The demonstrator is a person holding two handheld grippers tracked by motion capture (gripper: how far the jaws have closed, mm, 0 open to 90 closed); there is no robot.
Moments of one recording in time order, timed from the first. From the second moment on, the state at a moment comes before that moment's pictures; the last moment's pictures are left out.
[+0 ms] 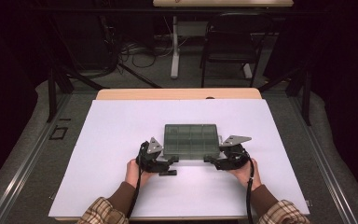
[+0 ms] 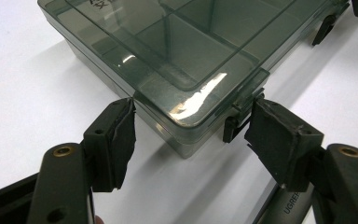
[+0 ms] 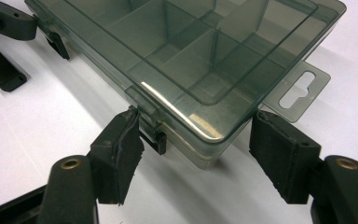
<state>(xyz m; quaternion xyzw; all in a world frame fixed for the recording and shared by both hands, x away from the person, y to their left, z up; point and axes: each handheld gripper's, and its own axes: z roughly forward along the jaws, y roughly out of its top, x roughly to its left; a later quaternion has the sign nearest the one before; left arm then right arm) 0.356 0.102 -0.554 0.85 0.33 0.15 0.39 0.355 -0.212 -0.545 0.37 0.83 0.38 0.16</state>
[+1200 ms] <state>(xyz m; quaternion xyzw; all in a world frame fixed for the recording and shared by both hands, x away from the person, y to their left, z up) 0.354 0.101 -0.553 0.85 0.33 0.15 0.39 0.353 -0.215 -0.541 0.38 0.83 0.39 0.16</state>
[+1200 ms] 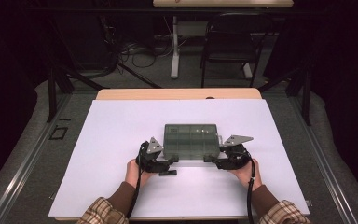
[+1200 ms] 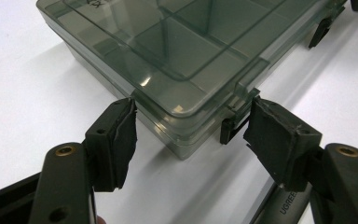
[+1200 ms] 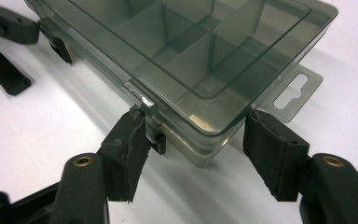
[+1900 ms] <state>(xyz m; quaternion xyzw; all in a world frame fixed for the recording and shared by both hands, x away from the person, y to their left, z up) 0.356 0.104 -0.544 0.84 0.32 0.18 0.40 0.351 -0.218 -0.536 0.38 0.81 0.41 0.17</state>
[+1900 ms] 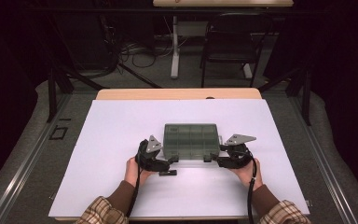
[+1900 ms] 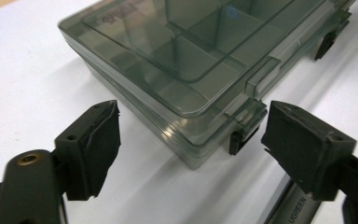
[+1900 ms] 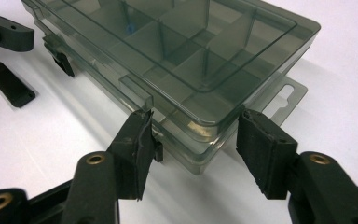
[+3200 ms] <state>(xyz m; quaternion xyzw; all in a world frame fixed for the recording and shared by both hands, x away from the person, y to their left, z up) 0.346 0.101 -0.533 0.82 0.30 0.27 0.42 0.351 -0.221 -0.527 0.37 0.81 0.41 0.18</state>
